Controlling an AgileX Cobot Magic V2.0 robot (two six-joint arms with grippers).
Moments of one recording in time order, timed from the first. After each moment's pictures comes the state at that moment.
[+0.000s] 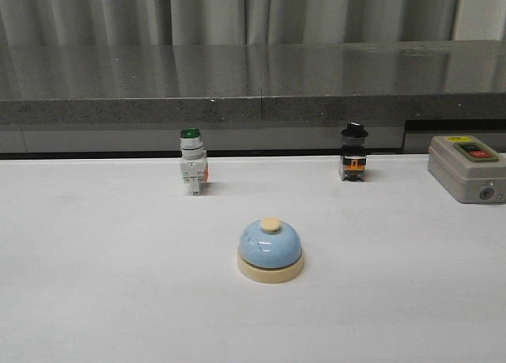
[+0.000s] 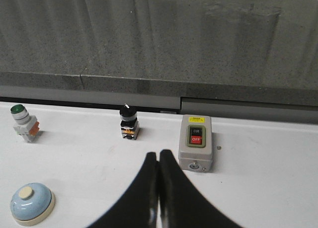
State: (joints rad) left arm 0.01 0.00 0.00 0.05 0.05 -0.08; right arm 0.15 0.38 -0.53 -0.02 0.44 0.08
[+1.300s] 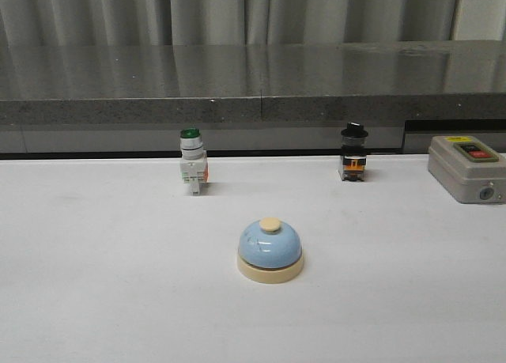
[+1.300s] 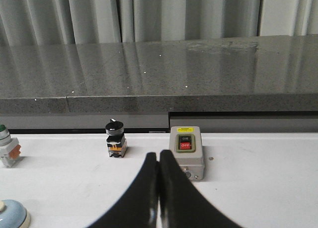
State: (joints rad) left arm 0.01 0.00 0.00 0.05 0.05 -0.08; right arm 0.09 0.00 -0.09 -0.02 0.14 0.11
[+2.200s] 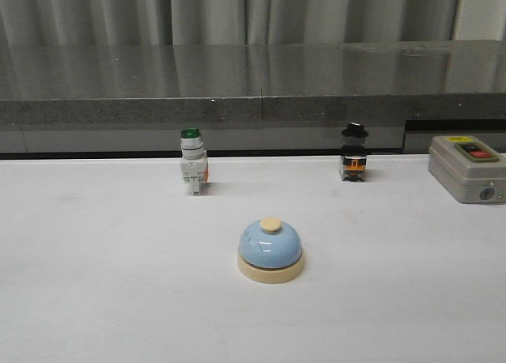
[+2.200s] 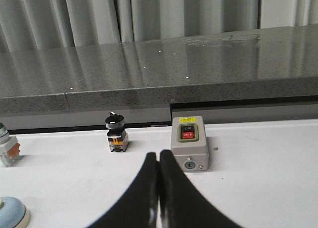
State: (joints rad) left arm 0.01 0.00 0.00 0.05 0.05 -0.08; right arm 0.09 -0.01 0.03 -0.02 0.02 0.15
